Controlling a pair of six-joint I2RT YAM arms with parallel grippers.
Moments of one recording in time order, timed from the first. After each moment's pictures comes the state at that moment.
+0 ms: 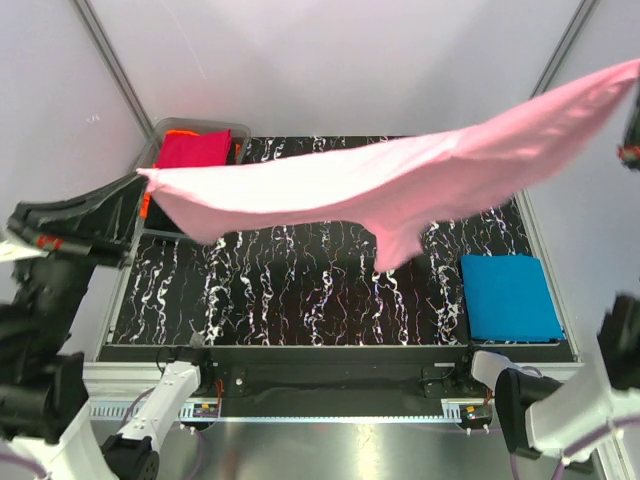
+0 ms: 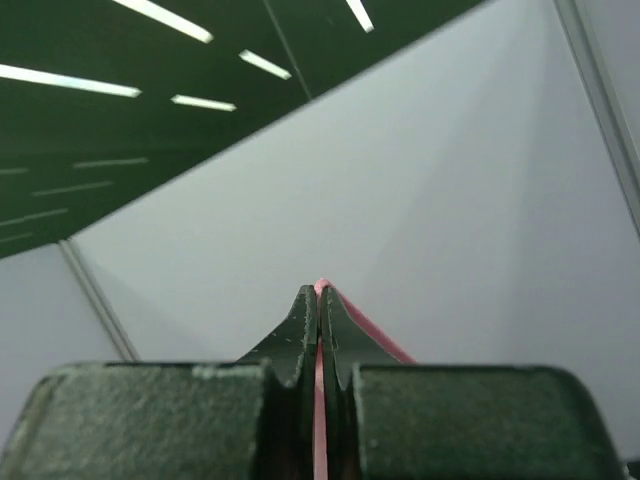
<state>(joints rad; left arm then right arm) -0.08 0.73 1.74 -0.53 0.36 -0.47 -0.25 1.17 2.42 -0.67 -0.14 0.66</state>
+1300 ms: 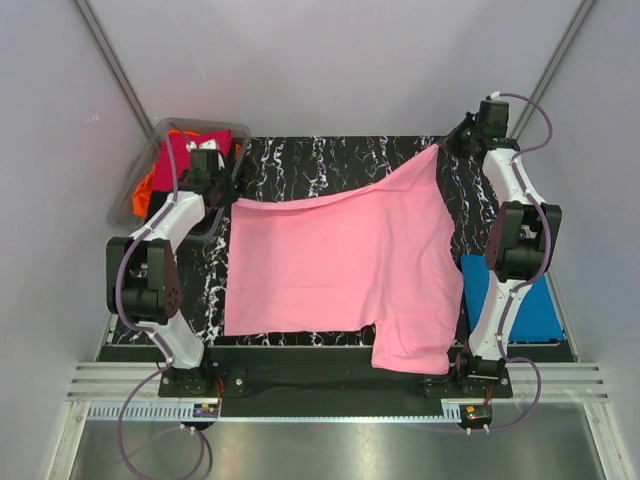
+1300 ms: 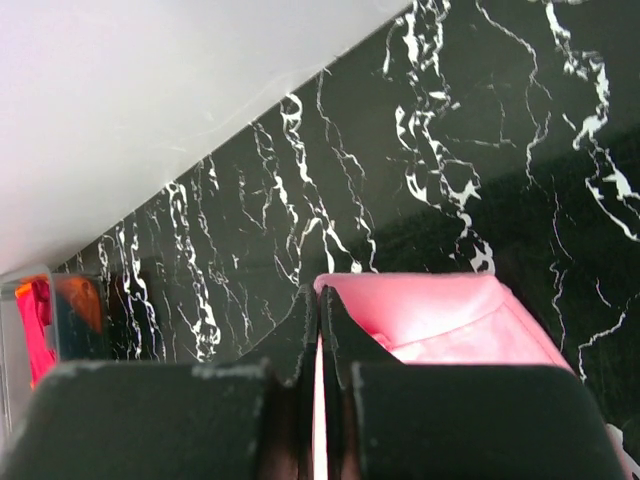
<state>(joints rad) -0.07 1.71 1.24 -0.29 0.00 -0.40 -0.09 2.09 1.83 -0.30 -0.23 0.64</state>
